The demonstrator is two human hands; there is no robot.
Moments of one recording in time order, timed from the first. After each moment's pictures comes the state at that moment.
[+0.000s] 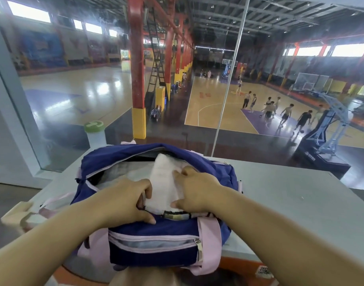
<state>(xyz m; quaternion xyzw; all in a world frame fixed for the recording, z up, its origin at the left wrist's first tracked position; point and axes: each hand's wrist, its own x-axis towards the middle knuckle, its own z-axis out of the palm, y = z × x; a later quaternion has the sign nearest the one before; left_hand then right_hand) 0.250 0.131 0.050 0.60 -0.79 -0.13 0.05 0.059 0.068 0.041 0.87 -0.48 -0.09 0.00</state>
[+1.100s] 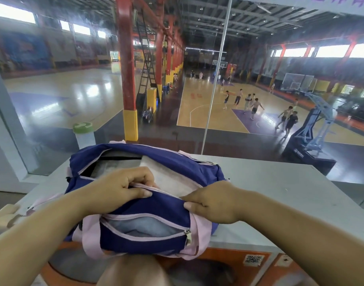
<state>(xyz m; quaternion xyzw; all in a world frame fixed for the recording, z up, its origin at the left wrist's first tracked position) 0.249 0.133 0.065 0.48 -0.81 -0.27 0.19 -0.002 0.113 0.060 0.89 -0.43 -0.14 -0.11</state>
